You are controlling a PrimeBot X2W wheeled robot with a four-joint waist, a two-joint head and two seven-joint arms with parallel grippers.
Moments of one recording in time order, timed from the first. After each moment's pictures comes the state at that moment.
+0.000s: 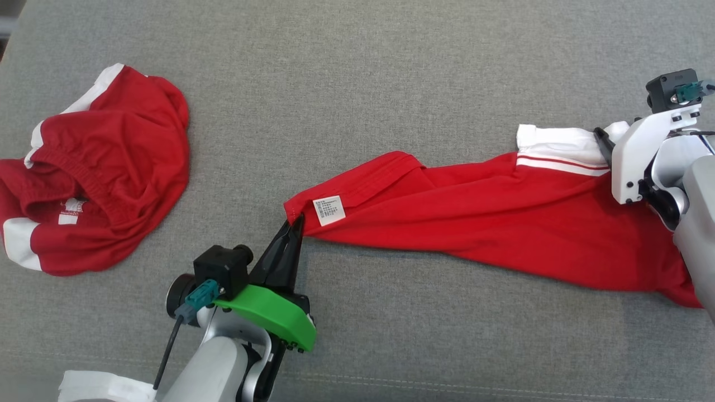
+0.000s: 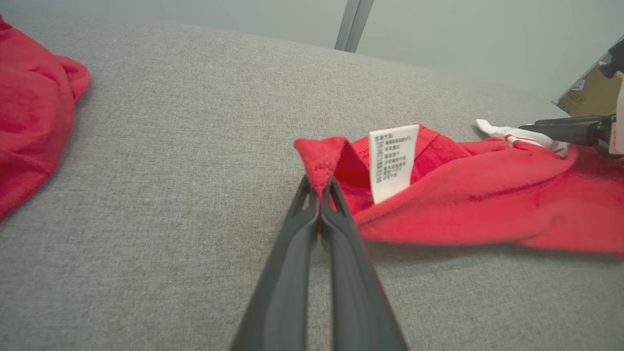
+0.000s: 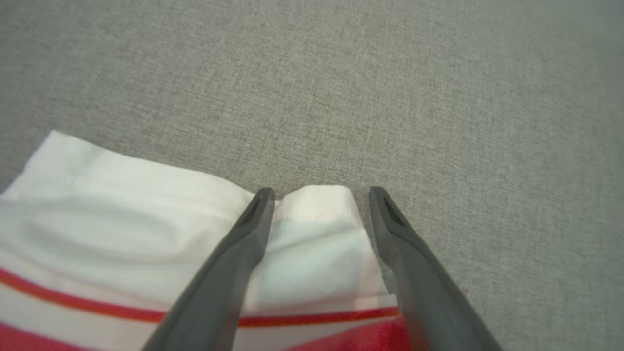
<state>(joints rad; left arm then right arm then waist) -0.23 0.05 -0.49 0.18 -0.48 0.05 -0.18 -0.75 -0.35 0.34 0.89 0.24 0.12 0.22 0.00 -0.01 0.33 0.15</state>
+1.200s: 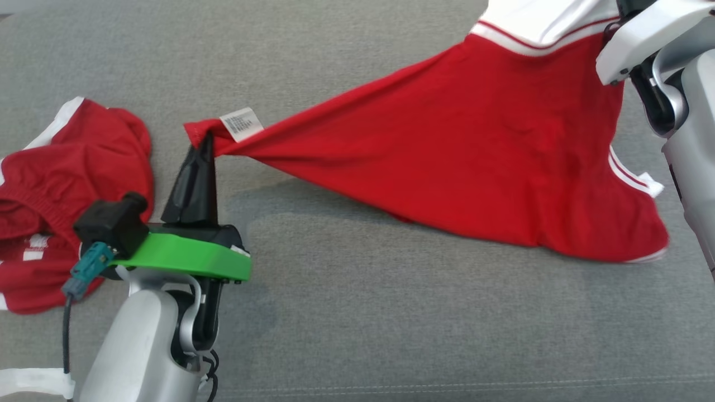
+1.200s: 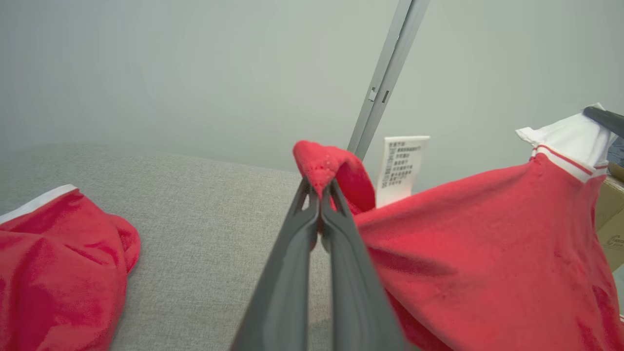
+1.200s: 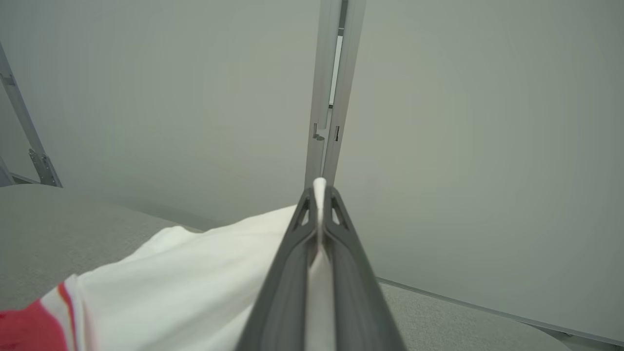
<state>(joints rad) -0.29 0.09 -0.29 0.05 -0.52 0.09 -0.21 -0.96 -0.31 0.36 0.74 0.27 0.12 -0.17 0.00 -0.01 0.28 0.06</state>
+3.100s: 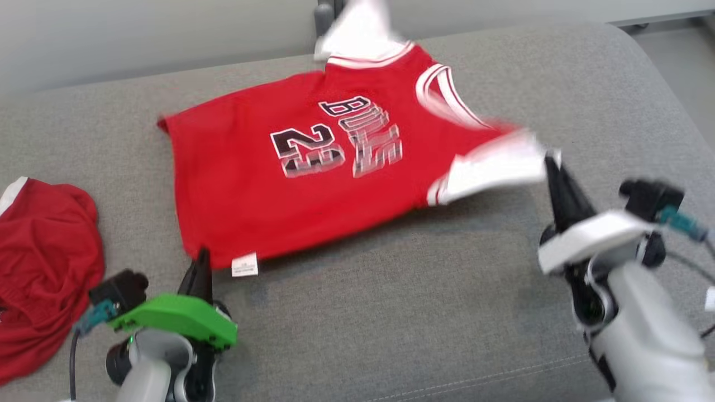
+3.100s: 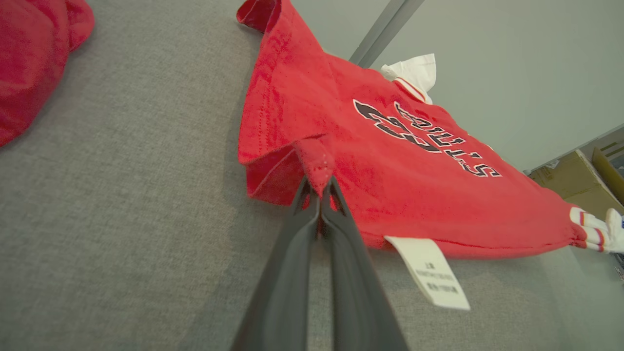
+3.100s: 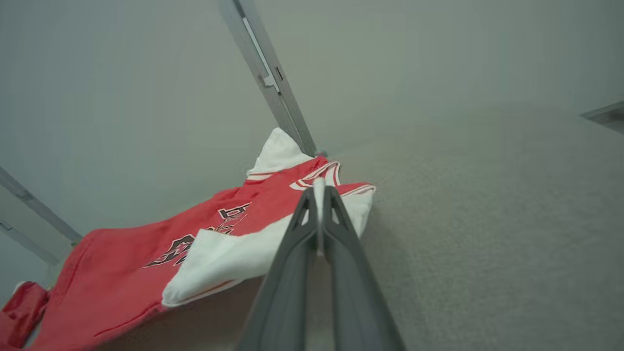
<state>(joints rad) -0.17 0.04 -0.20 0.28 -0.76 0.10 -0.05 -0.38 -0.16 0.24 0.49 0.56 0.11 -0.25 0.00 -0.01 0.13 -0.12</state>
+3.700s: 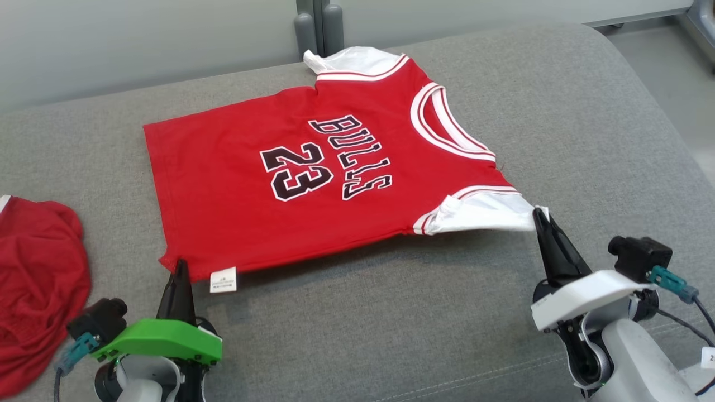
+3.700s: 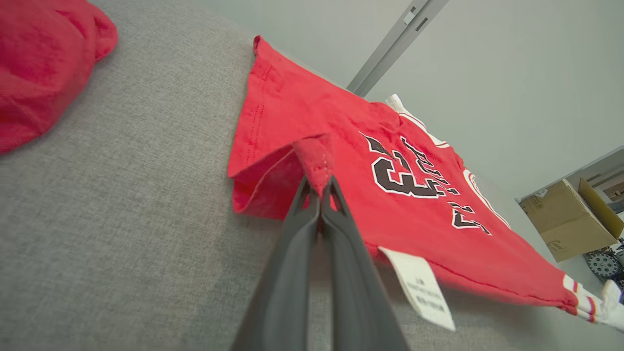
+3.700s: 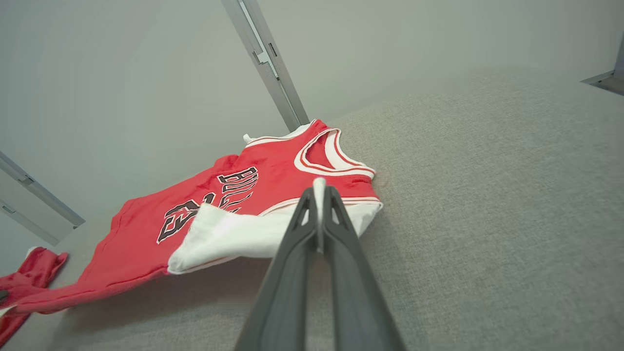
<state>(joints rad) -0.12 0.04 -0.16 0.33 -0.79 0.04 -0.22 -0.15 -0.11 0.21 0.35 0.50 0.12 -0.25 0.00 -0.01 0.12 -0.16</state>
